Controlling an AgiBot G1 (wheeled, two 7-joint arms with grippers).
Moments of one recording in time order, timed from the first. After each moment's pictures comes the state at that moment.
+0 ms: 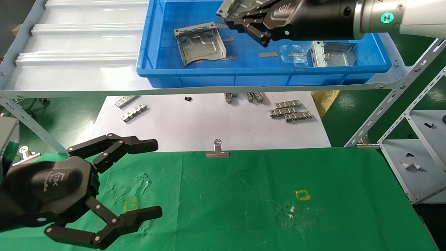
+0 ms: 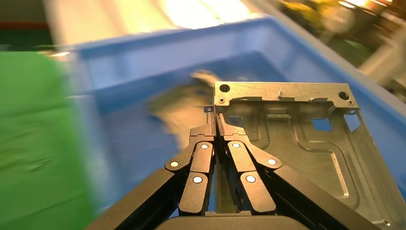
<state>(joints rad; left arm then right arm) -1.05 0.54 0.38 -1.19 0.61 1.38 -0.11 2.05 -1.19 -0.76 0.23 -1.20 -1.25 -0.09</state>
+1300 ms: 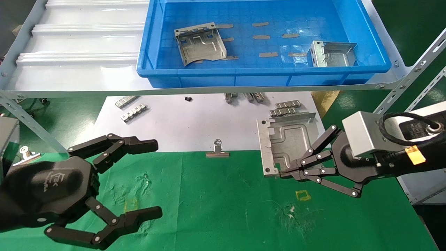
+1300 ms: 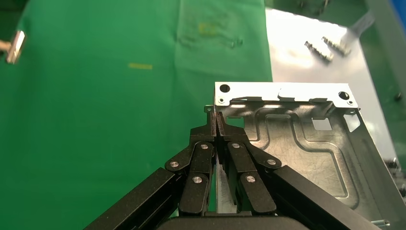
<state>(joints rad) -1.05 0.54 0.38 -1.19 0.61 1.38 -0.11 1.99 -0.72 -1.21 0.84 -0.98 -1.59 -0.13</state>
